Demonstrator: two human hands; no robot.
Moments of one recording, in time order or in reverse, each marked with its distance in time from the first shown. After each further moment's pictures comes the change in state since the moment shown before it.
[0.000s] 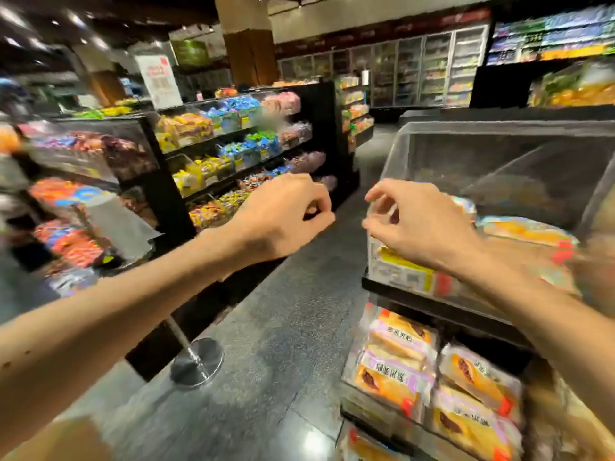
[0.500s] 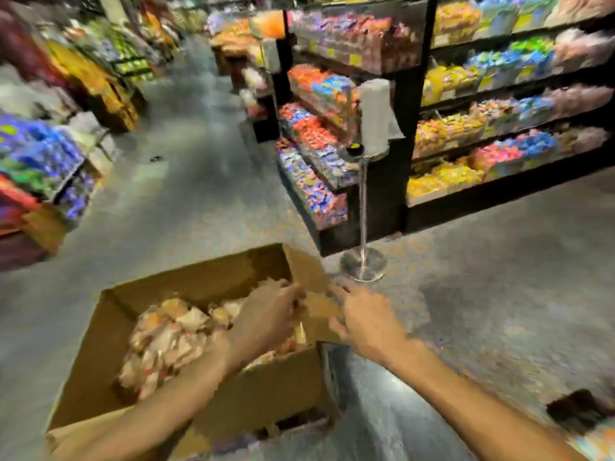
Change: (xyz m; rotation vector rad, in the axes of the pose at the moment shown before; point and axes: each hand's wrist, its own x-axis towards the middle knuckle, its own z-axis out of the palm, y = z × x) left_hand -0.569 -0.143 -0.017 0.140 -0.294 -0.982; right_hand -0.191 -0.408 0.313 0.063 -0.669 -0.654
